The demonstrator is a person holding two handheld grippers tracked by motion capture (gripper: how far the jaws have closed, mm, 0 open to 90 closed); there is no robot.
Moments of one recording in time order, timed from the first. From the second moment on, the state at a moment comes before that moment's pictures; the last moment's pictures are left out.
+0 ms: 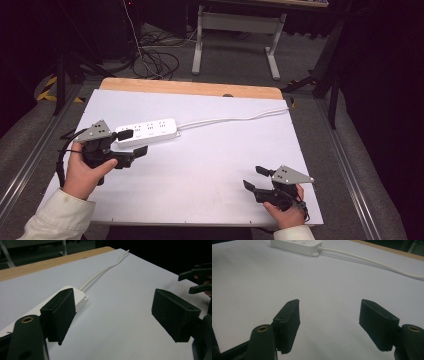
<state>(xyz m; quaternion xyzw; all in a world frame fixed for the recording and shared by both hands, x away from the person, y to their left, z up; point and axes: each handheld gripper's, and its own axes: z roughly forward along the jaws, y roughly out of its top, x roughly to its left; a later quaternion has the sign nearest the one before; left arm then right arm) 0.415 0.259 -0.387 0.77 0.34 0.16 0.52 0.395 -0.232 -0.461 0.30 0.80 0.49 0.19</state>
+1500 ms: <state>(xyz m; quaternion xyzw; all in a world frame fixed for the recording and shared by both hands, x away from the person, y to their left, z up) 0.366 0.289 -0.488 0.79 0.34 0.18 0.48 0.393 -0.232 -0.462 0.29 0.80 0.49 0.18</state>
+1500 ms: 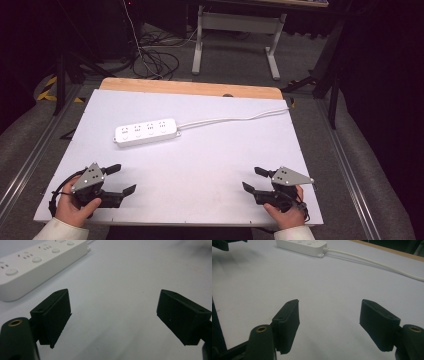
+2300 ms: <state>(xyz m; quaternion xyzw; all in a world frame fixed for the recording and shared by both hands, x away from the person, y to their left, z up) 0.365 0.294 -0.488 0.77 0.33 0.18 0.51 0.393 -0.230 -0.463 0.29 0.81 0.48 0.18</state>
